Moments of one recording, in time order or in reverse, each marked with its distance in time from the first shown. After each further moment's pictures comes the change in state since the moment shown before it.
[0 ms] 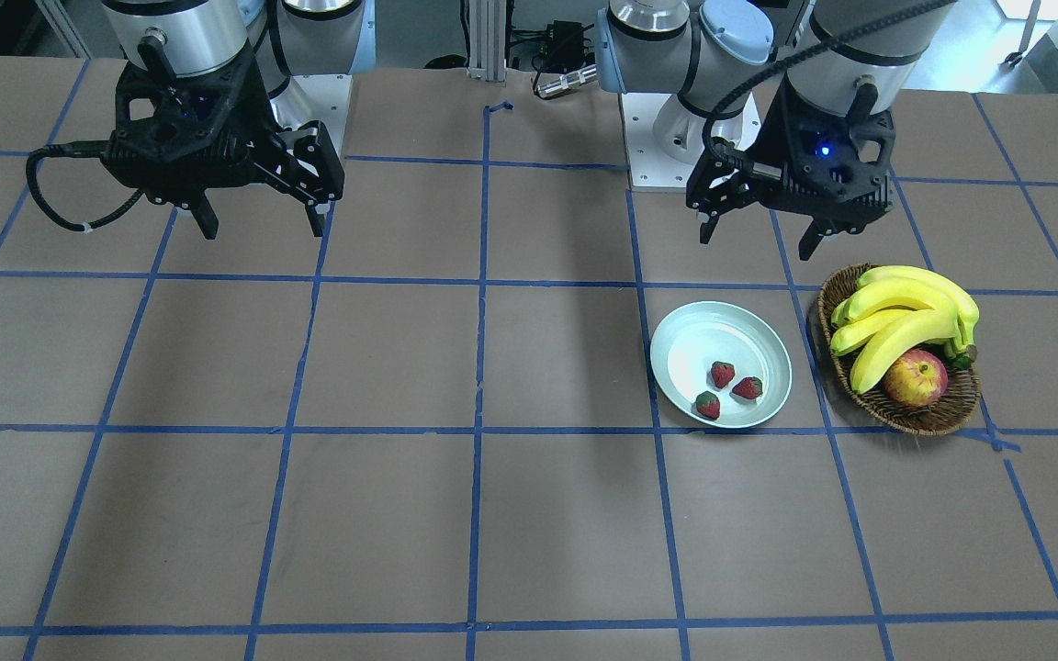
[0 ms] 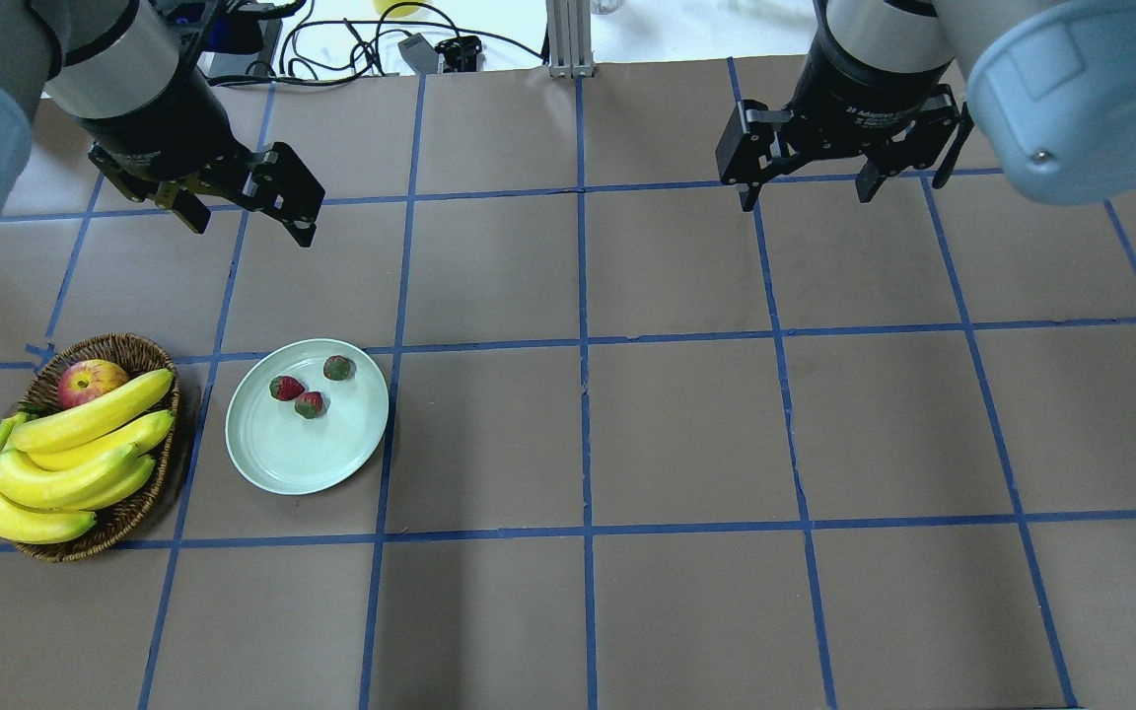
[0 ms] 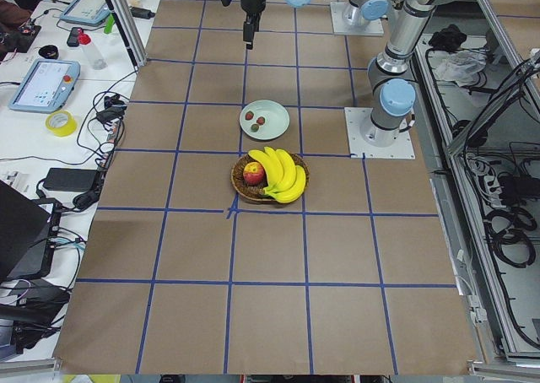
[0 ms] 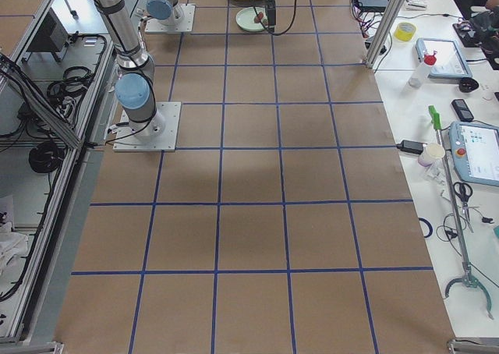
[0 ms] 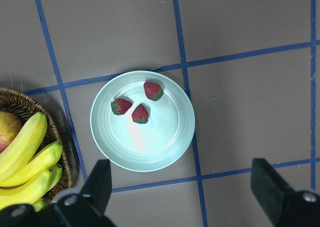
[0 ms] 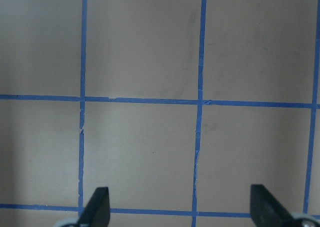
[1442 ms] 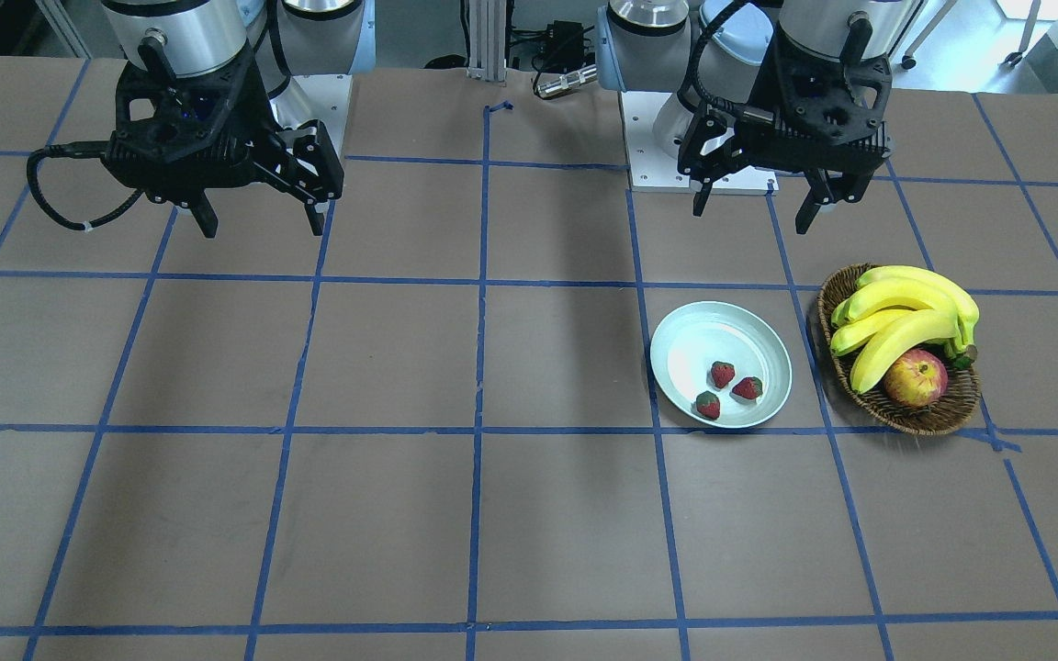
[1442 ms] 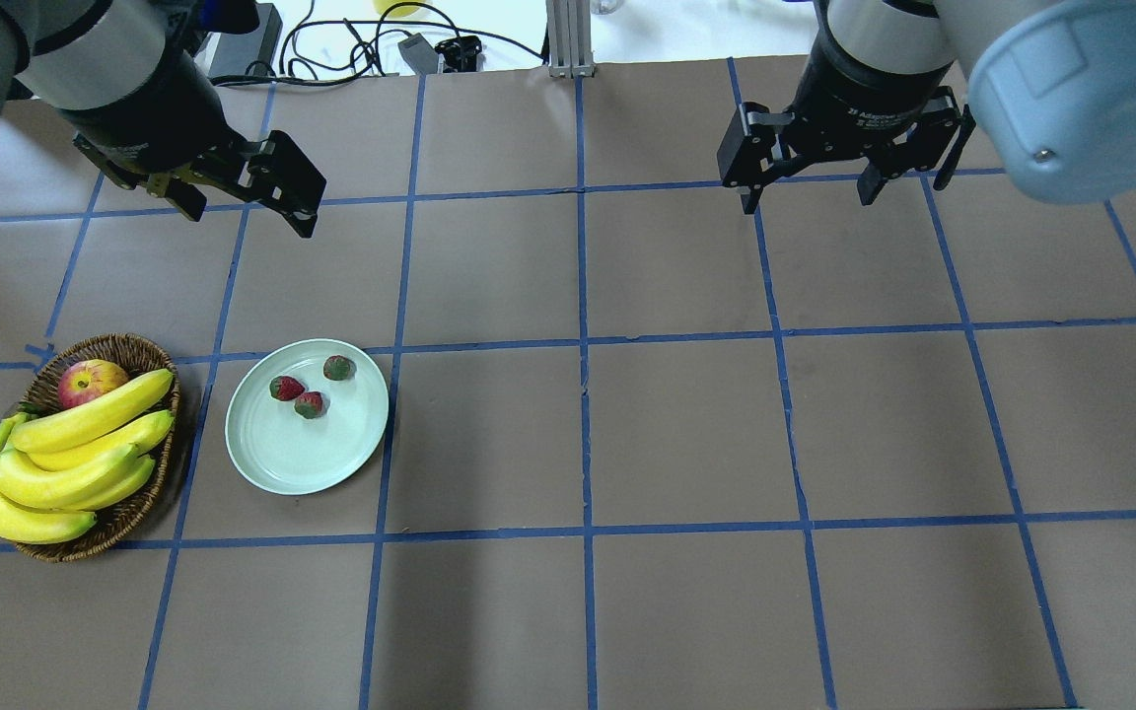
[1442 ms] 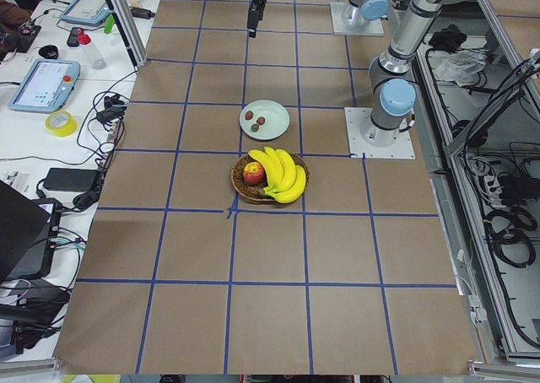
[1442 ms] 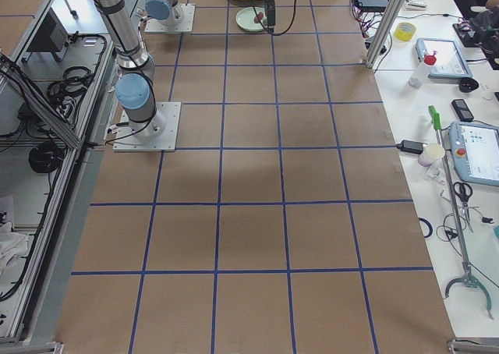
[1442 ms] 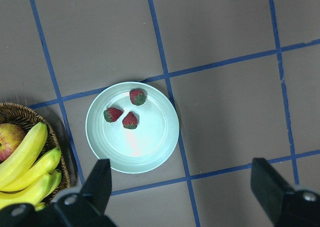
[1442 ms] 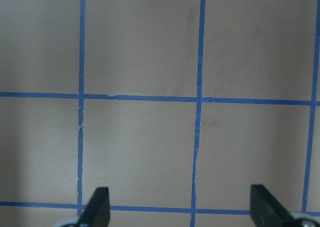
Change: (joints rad) left arm -0.014 0.035 0.006 0.000 -0.003 -0.004; right arm -0.001 0.000 -0.001 0.009 -0.002 -0.004
